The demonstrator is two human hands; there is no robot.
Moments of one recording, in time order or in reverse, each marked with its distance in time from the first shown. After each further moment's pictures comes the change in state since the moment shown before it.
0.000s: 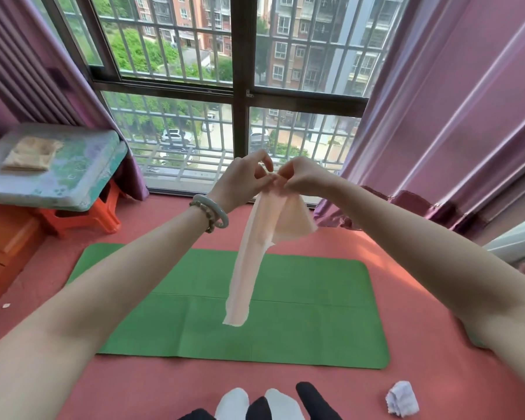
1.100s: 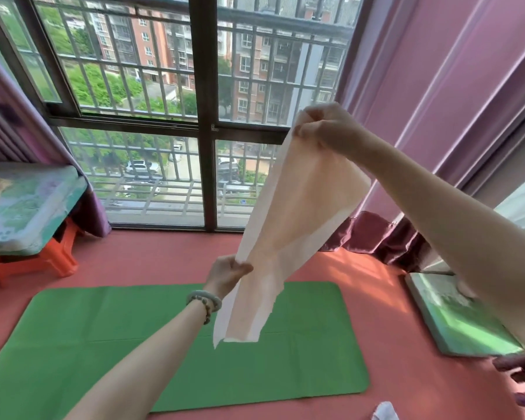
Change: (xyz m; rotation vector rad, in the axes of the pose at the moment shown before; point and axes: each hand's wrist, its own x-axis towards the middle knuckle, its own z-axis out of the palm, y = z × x) left_hand -0.068 -0.046 0.102 -0.343 -0.123 -0.532; right_hand -0.056 -0.036 -0.138 0.105 0.371 -0.104
